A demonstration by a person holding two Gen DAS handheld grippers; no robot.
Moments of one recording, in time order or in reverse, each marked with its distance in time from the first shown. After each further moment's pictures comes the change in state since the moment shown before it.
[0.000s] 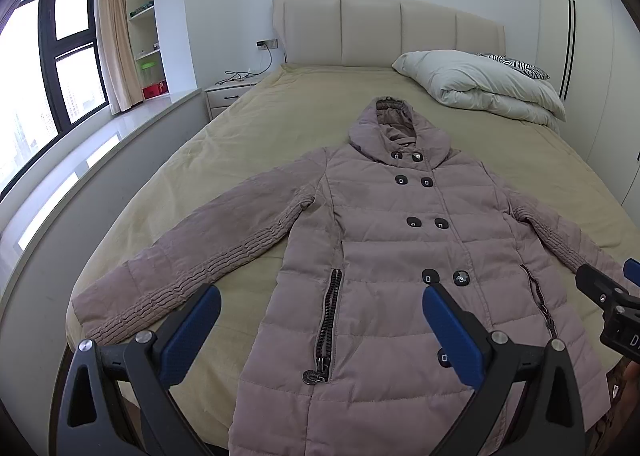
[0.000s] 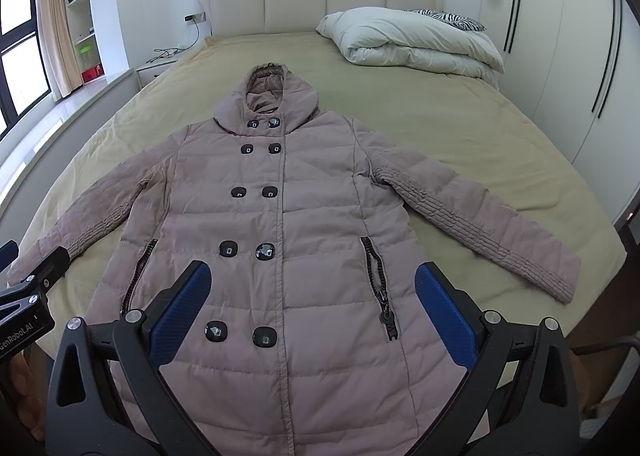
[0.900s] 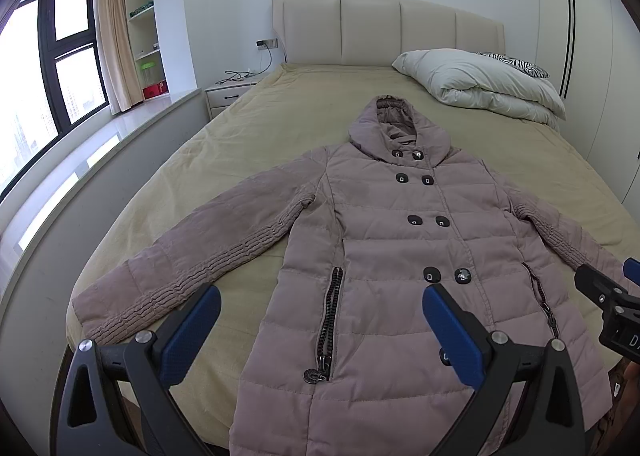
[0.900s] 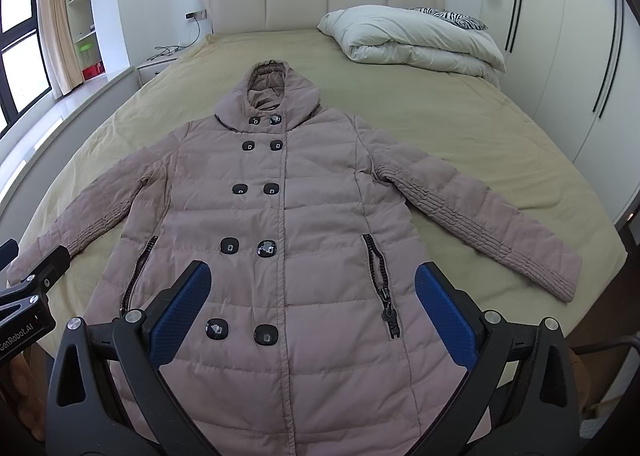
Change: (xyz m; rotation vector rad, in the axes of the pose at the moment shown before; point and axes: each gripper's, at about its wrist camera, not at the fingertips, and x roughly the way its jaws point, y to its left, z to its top) left arm 0.001 -0.001 -0.001 0.002 0.000 0.001; right arm 0.001 0.000 0.000 0.001 0.005 0.002
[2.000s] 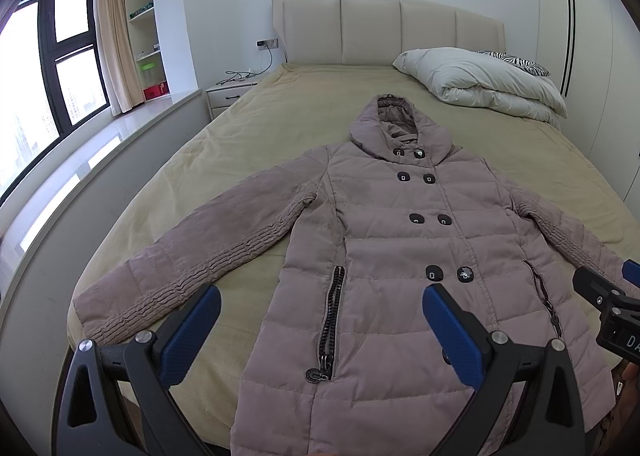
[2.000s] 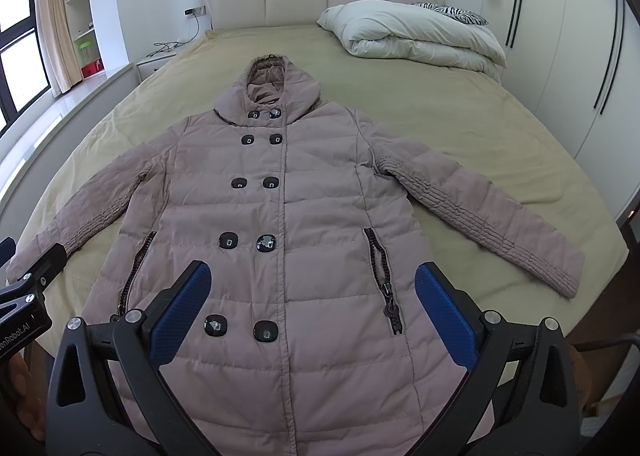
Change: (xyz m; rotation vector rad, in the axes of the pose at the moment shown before) left arm 0.002 0.001 -0.002 0.001 0.001 0.004; right arm 0.008 0.005 -0.011 0.000 0.011 0.002
